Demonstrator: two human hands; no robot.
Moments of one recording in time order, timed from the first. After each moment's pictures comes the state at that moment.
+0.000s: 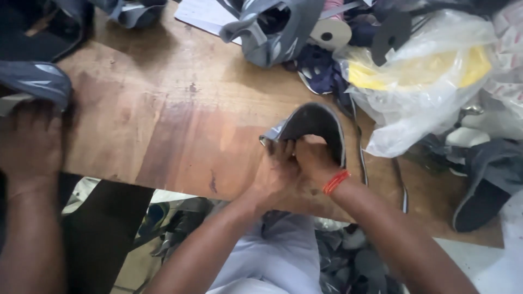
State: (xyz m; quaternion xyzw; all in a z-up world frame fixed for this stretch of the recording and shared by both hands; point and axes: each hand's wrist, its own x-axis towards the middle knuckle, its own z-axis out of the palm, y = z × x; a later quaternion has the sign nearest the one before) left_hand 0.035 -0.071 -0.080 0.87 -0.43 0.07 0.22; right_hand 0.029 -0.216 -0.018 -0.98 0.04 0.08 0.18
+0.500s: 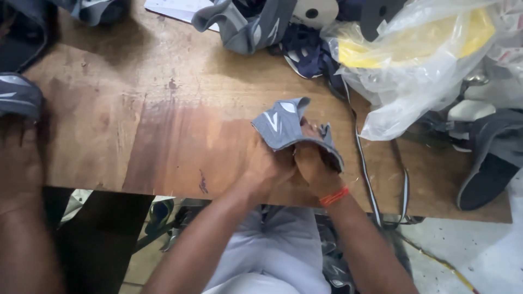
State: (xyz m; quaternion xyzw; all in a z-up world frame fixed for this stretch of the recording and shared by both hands) left_hand 0.050 -0.053 -0.019 0.83 -0.40 0.02 0.40; right_hand -0.016 -0.201 -0.023 -0.91 -0.07 -0.23 0.35
